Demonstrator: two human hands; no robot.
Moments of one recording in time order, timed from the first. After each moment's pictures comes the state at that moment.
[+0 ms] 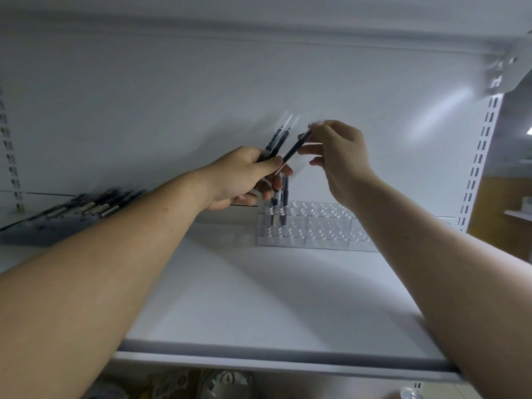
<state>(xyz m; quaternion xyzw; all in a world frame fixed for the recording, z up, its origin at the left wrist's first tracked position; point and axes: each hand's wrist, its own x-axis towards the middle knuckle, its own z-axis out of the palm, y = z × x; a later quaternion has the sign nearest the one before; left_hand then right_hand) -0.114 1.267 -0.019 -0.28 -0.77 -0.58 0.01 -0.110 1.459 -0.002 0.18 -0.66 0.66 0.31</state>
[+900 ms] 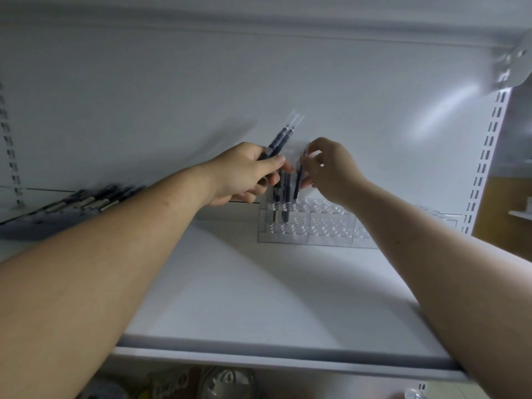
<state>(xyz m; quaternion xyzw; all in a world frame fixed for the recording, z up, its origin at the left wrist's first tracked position) -0.116 1.266 -0.022 -0.28 -0.79 -0.54 0.02 -0.135 1.467 -0.026 0.14 -0.85 0.40 0.31</state>
